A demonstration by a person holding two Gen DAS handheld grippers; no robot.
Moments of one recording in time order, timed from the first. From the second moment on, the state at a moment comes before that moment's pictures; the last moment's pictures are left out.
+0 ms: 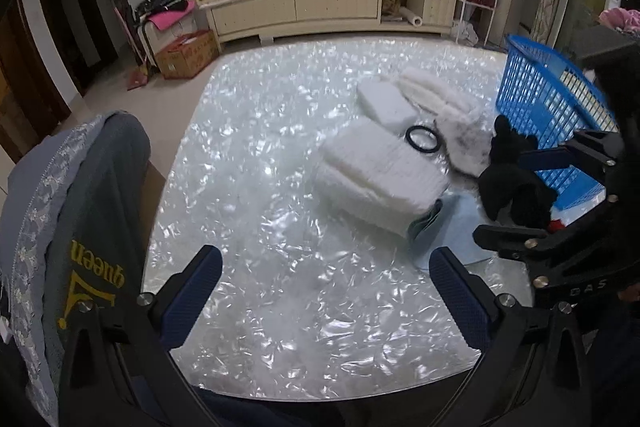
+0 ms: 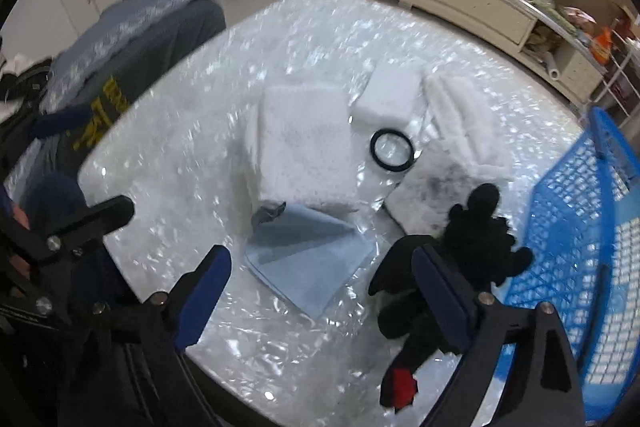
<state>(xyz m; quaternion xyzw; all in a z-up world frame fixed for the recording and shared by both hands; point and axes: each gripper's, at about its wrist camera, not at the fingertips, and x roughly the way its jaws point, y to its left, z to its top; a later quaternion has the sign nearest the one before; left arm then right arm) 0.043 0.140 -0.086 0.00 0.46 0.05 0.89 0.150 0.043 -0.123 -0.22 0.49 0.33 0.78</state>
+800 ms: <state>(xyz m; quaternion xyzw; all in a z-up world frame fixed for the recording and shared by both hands) 0.066 0.154 -0.113 -0.03 0.49 0.04 0.87 0.191 0.044 -0.173 -0.25 0.53 0.38 0.71</state>
